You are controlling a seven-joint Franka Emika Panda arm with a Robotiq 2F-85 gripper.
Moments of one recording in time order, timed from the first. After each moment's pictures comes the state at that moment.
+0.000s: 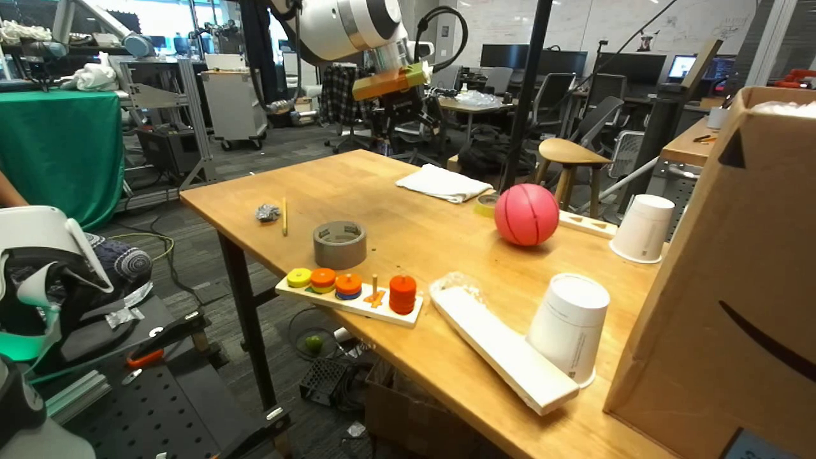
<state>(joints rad) 0.17 0.41 0.06 -1.78 -0.42 2.38 -0.04</state>
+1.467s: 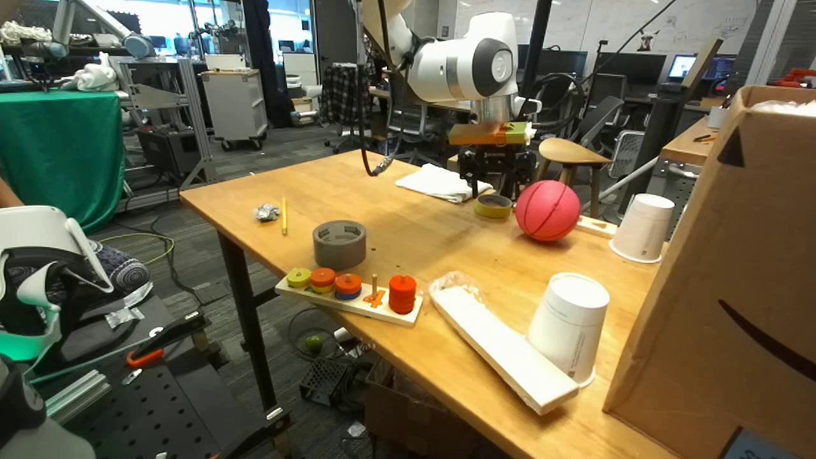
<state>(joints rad) -0.04 0.79 0.01 -1.33 -0.21 2.24 -0.18</state>
